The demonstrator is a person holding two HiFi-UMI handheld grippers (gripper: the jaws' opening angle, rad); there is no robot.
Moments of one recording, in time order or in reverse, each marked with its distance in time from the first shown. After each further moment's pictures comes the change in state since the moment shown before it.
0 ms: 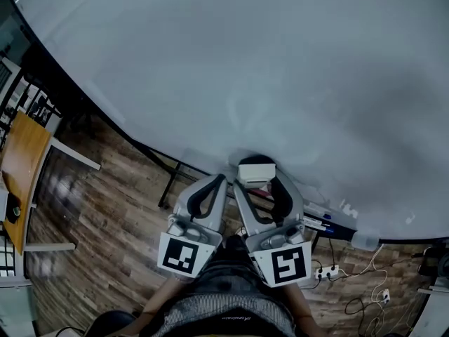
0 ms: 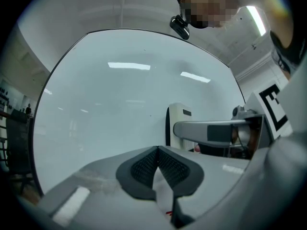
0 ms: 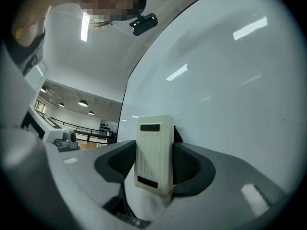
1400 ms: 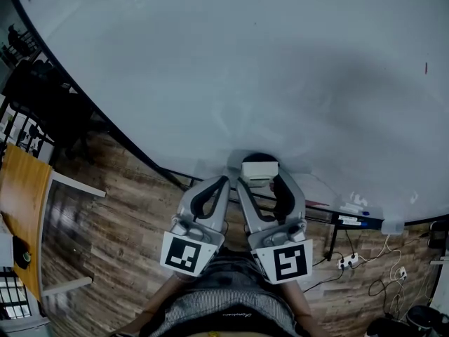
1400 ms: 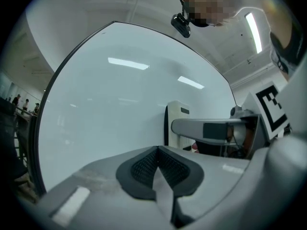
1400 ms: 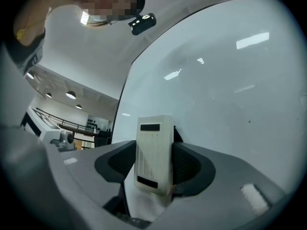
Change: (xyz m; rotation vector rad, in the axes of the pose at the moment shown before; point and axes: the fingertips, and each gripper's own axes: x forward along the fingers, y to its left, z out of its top) left arm -0.030 0.190 0.002 -0.028 -0.001 -0.156; right arm 0.152 0.114 -0.019 -0.050 -0.007 -0.153
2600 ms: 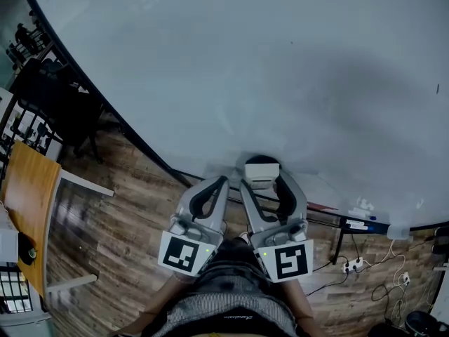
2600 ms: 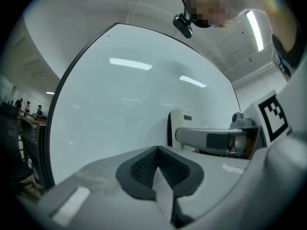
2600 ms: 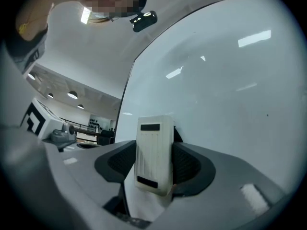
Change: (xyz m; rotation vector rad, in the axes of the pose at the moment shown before) left arm -0.016 0.029 0.013 0.016 0.012 0.023; right arm 0.017 0.020 -0.004 0.000 0.019 0.030
